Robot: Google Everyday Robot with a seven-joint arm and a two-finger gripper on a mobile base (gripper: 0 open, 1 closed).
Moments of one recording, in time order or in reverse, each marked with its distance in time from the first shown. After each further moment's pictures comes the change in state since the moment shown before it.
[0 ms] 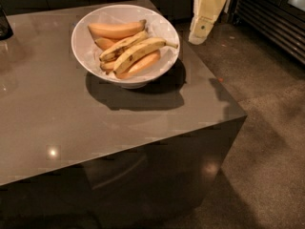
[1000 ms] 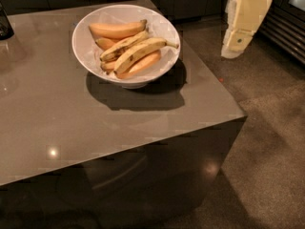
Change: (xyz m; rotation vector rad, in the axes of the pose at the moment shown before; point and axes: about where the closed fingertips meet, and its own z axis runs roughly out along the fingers) arm 0.039 0.051 -0.050 0.062 0.084 -0.033
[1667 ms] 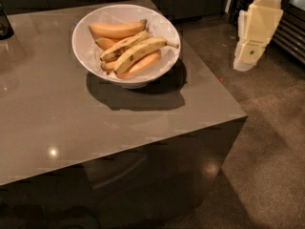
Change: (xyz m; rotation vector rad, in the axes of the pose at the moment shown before) arm 0.024 0.023 0.006 -0.097 0.070 0.027
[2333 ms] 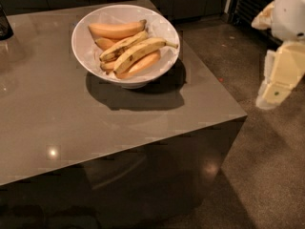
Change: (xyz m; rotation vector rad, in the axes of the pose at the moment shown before) arm 0.050 0.054 0.020 -0.029 0.004 0.126
